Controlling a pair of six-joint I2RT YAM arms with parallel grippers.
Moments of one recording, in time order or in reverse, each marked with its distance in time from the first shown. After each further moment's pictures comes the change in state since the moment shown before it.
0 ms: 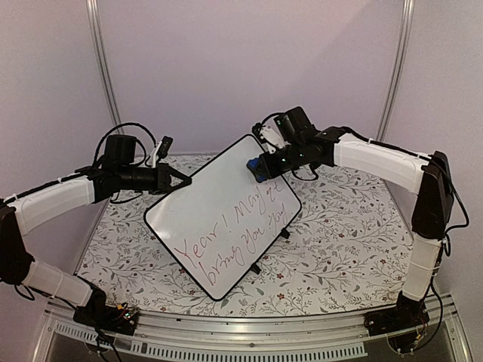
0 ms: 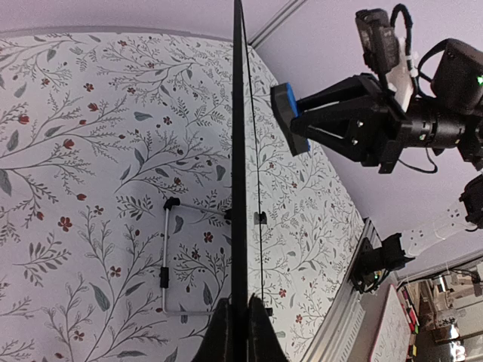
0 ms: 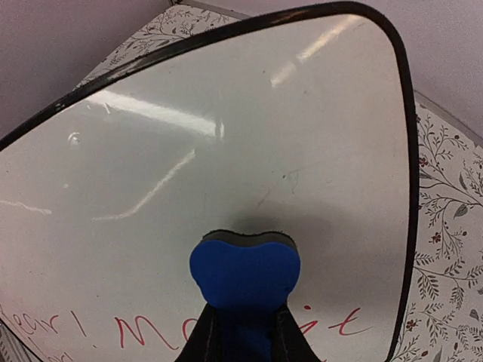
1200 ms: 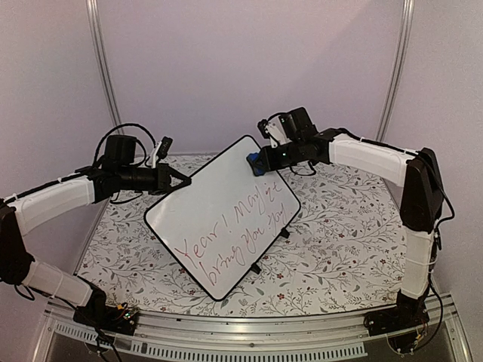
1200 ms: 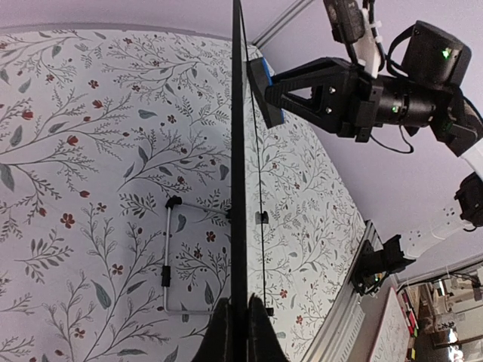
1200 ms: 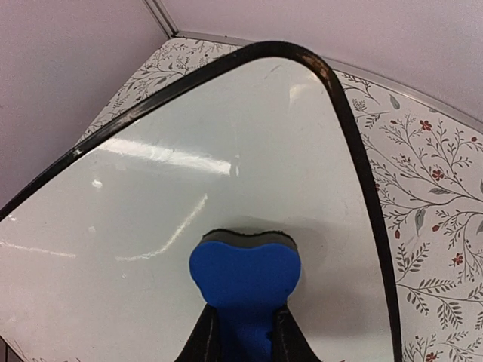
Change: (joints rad) left arm 0.000 0.000 0.000 -0.006 -0.012 -0.010; right arm -0.074 0.103 0.070 0.112 -0.118 0.105
